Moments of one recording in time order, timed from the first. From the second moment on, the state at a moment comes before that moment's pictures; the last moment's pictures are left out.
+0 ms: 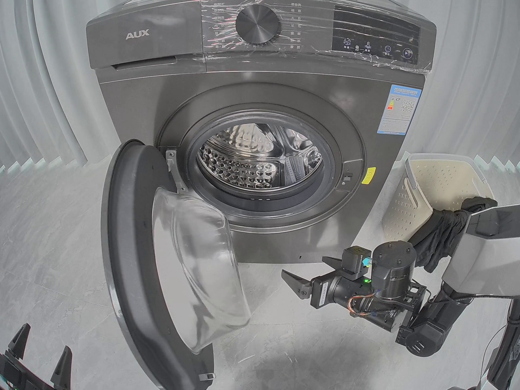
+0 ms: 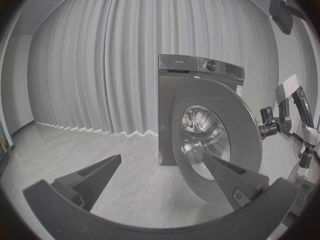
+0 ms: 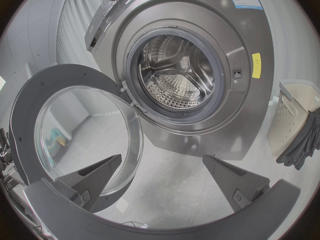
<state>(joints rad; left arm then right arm) 0.00 0.02 -0.02 0.00 -0.03 0.00 0.70 2.11 -0.50 -1.37 -0.08 0.27</state>
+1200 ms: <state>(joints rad) 0.00 0.02 -0.02 0.00 -0.03 0.00 0.87 2.31 -0.95 -1.18 -0.05 0.26</state>
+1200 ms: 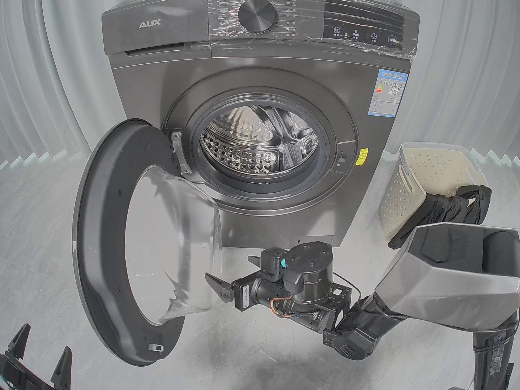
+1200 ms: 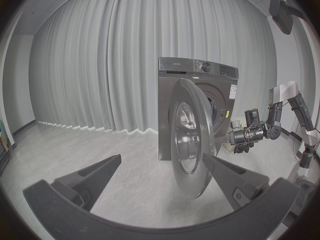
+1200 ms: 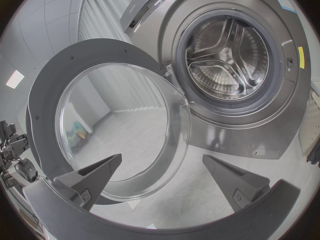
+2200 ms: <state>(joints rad) 0.00 0.02 -0.02 0.00 -0.03 0.00 0.87 2.45 -1.30 -0.96 -0.03 0.26</state>
